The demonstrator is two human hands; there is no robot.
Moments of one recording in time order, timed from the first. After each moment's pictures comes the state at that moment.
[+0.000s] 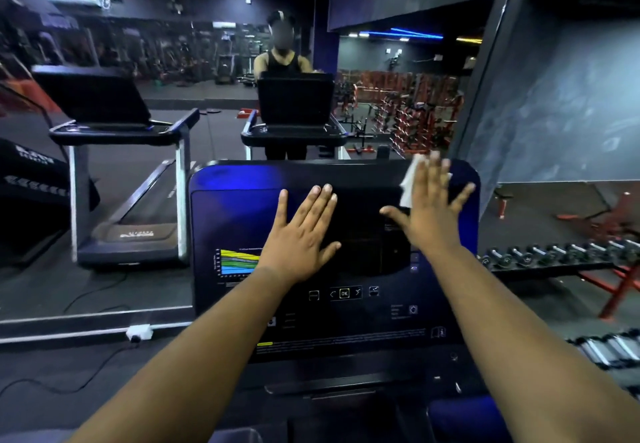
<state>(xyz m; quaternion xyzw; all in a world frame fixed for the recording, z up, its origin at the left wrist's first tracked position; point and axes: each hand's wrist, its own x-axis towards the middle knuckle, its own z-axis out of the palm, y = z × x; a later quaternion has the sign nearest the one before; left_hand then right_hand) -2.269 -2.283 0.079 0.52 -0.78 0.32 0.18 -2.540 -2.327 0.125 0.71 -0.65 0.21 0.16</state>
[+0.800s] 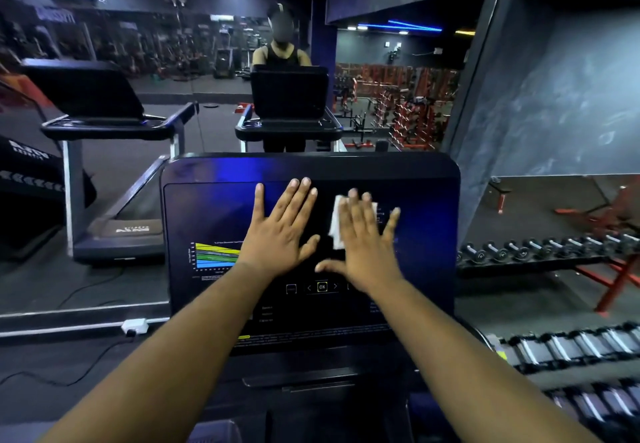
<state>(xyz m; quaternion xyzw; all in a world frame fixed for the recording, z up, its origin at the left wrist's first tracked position) -2.277 -2.287 0.073 0.51 -0.76 0.34 0.21 -2.490 -2.291 0.059 0.80 -0.56 0.14 0.18</state>
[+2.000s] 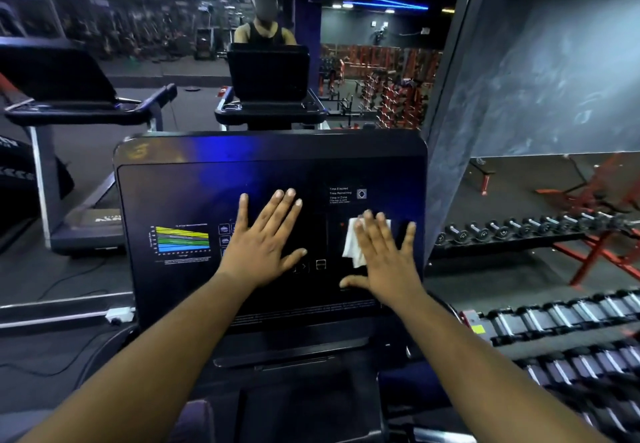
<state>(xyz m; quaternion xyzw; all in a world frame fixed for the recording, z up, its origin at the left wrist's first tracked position) -2.307 -2.265 0.034 0.51 -0.78 0.32 0.16 -2.595 -2.271 -0.003 0.80 -0.55 0.10 0.19</state>
